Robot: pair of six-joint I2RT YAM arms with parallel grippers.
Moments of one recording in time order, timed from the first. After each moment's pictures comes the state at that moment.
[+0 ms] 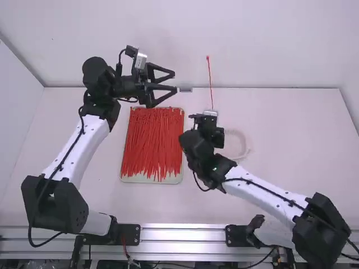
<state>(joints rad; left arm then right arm) -0.11 1.52 1.32 0.42 1.30 -0.51 0.89 1.35 0.84 0.07 1.13 0.20</state>
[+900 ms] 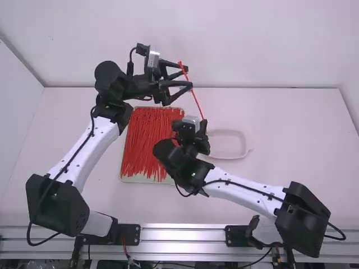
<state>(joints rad) -0.22 1.52 1.32 0.55 1.11 -0.56 1.07 1.50 0.96 0.07 1.49 0.12</state>
